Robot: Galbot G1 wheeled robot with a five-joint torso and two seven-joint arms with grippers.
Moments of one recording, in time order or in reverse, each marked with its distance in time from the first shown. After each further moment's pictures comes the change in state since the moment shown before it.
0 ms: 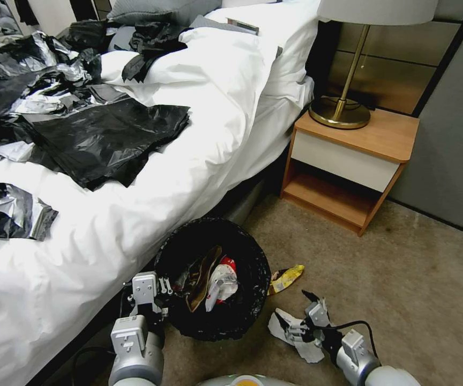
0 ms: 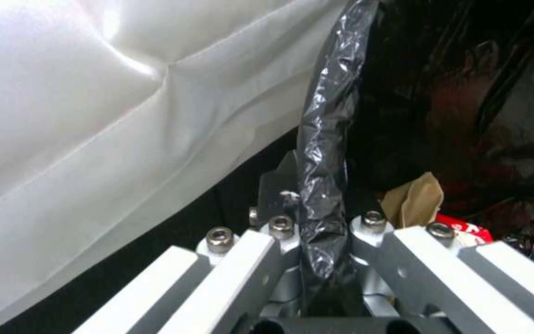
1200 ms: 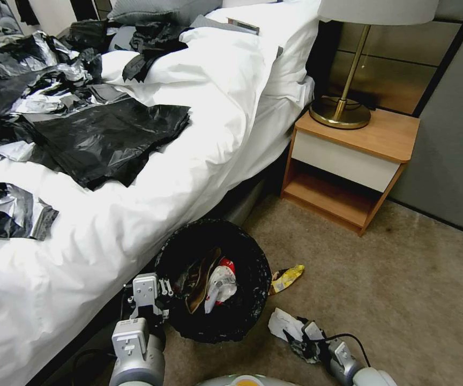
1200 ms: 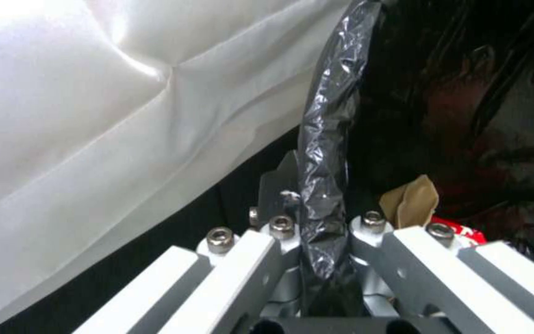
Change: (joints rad) left arm 0.015 -0.005 0.013 -0.009 0.021 -0.009 -0.004; right arm 0.181 0.147 -0.029 -0.447 -0.130 0.117 -0.091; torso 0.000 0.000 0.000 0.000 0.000
